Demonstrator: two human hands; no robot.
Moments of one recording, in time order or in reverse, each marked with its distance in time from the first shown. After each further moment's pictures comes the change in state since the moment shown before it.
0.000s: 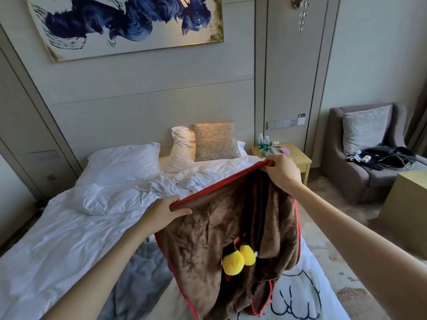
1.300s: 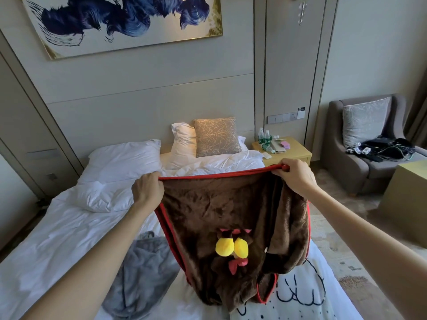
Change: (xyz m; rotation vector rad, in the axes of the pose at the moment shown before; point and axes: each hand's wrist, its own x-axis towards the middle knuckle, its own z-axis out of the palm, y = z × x) left_hand 0.014 0.001 -0.040 0.560 0.440 -0.183; right_hand -0.031 0.023 -0.003 -0.008 -0.021 0.029
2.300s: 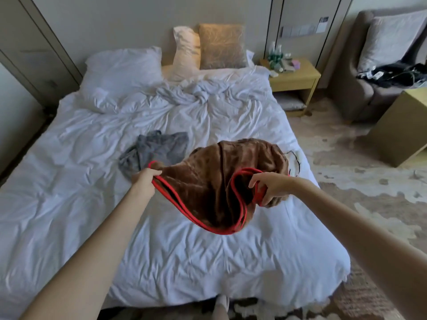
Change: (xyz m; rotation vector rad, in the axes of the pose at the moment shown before) left_hand -0.320 -0.086 0.049 -1.377 -0.251 -1.241; right_hand -0.323 0.043 0.052 -0.096 -1.189 0.079
